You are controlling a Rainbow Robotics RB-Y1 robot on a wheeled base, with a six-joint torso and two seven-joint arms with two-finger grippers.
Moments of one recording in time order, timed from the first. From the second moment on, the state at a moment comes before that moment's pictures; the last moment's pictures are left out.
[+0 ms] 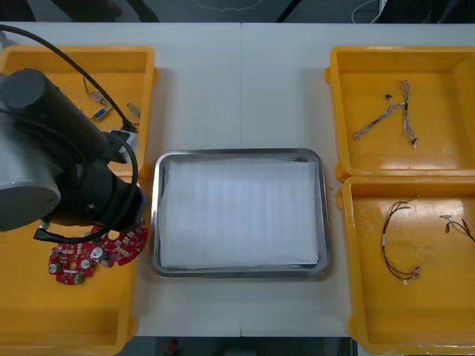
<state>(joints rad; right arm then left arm) 0.29 -0.88 -0.45 -2.36 -1.05 1.63 1.87 -0.52 0.82 -0.39 -2.36 0.86 1.91 -0.77</state>
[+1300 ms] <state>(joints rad) -0.16 -0.93 -0.21 -2.49 -1.06 1.90 1.86 -0.60 0.64 -0.81 -2.01 0.51 1.54 -0.77</state>
